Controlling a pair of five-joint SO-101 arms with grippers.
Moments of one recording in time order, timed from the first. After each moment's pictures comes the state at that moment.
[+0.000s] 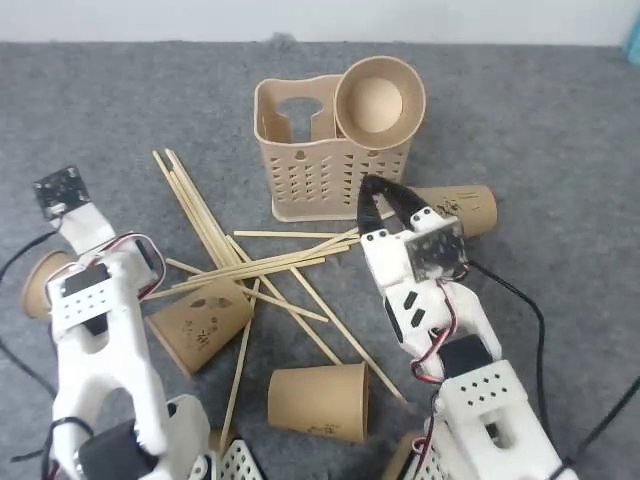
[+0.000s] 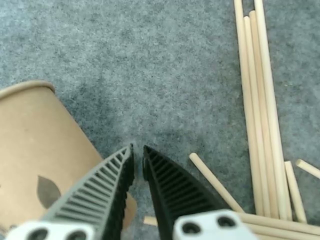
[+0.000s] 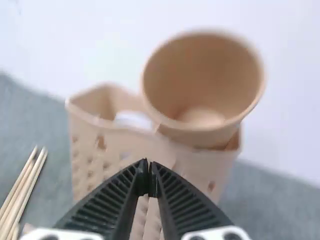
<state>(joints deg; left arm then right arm) -31.6 -23.9 57.7 38.1 9.0 -24.4 -60.3 80.2 -11.0 6.5</state>
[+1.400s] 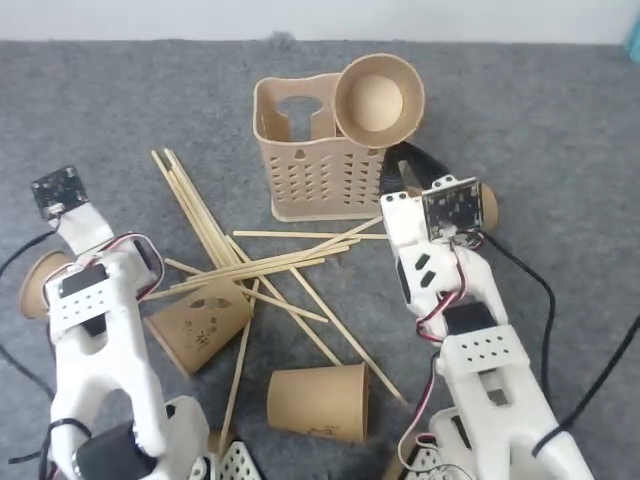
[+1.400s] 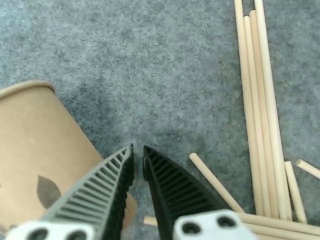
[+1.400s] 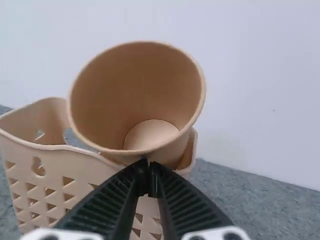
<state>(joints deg) -31.6 -23.9 57.7 38.1 9.0 -17.7 -44.0 69.6 -15.7 6.5</state>
